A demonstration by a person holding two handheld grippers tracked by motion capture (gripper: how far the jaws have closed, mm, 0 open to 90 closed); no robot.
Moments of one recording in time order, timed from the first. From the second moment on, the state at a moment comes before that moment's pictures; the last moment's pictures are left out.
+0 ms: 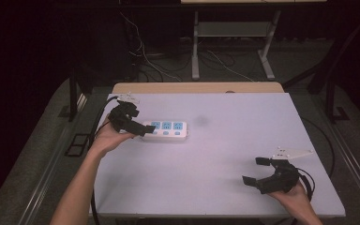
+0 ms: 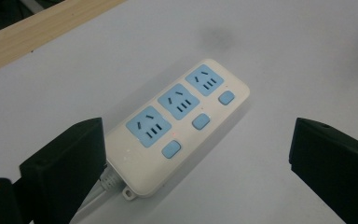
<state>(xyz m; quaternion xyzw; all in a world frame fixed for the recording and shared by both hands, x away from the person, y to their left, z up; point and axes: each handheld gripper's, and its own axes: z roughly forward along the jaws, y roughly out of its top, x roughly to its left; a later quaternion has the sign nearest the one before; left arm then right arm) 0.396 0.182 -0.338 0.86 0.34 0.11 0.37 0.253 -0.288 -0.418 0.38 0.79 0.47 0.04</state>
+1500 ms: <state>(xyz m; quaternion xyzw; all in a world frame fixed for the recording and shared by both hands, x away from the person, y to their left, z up) 0.433 0.180 -0.383 0.86 0.36 0.06 0.34 0.253 -0.289 -0.419 0.38 0.80 0.47 0.04</state>
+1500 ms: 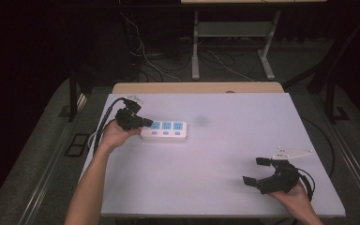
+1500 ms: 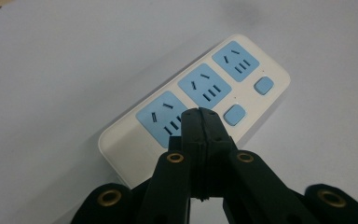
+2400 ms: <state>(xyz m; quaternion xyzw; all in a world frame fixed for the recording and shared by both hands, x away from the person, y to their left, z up) 0.436 0.169 -0.408 0.88 0.35 0.05 0.32 0.255 -0.289 -0.423 0.38 0.80 0.46 0.04</state>
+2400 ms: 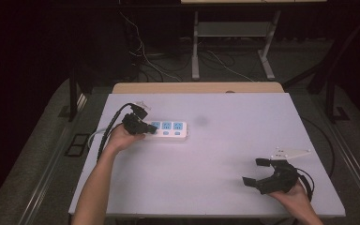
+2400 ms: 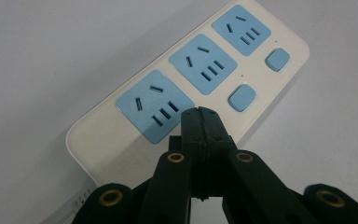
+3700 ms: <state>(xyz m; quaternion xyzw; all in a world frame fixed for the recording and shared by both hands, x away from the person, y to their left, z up) 0.423 0.173 -0.390 0.86 0.38 0.07 0.35 0.254 -0.296 -0.420 0.38 0.79 0.47 0.06</state>
